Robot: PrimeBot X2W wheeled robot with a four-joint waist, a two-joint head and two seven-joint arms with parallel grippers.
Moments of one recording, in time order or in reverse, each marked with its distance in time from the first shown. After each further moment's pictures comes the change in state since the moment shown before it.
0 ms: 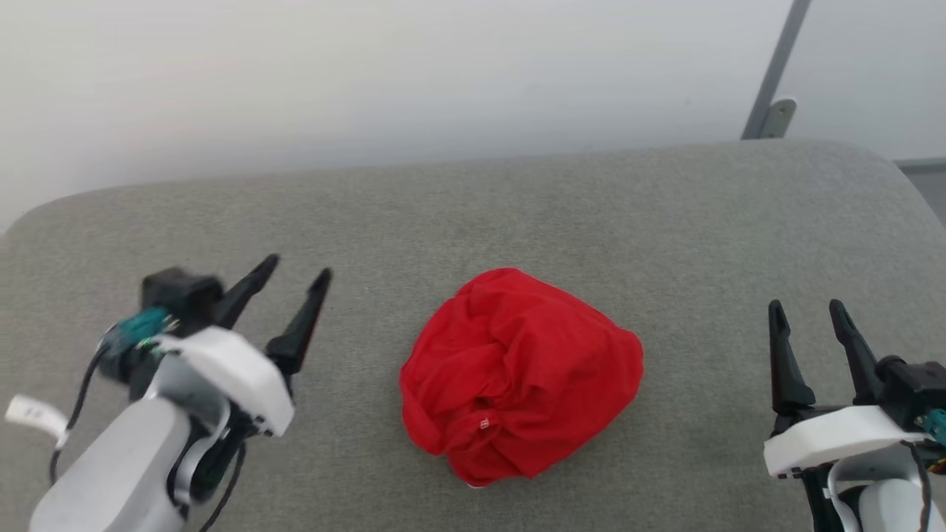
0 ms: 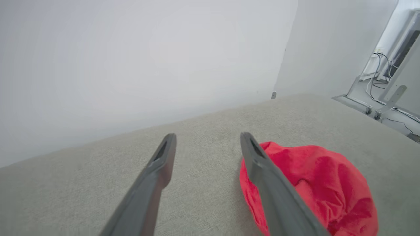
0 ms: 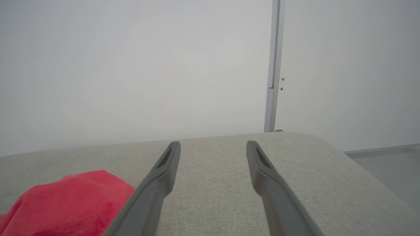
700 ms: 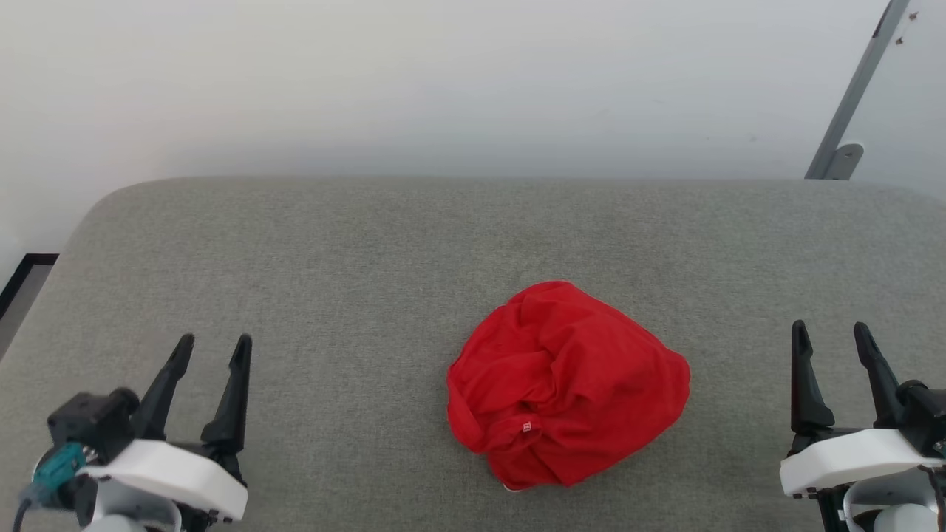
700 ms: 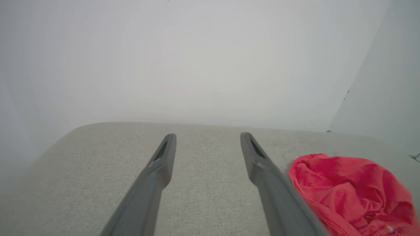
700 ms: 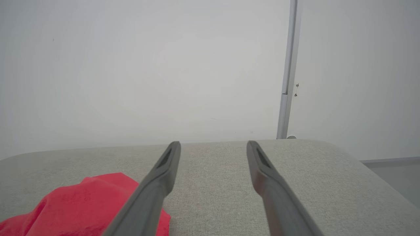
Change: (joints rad) left arm 0.346 -0.025 0.255 -0.154 0.055 0.088 -0.159; right arm 0.054 0.017 -0.060 -0.027 -0.027 0.000 -0.011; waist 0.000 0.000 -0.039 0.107
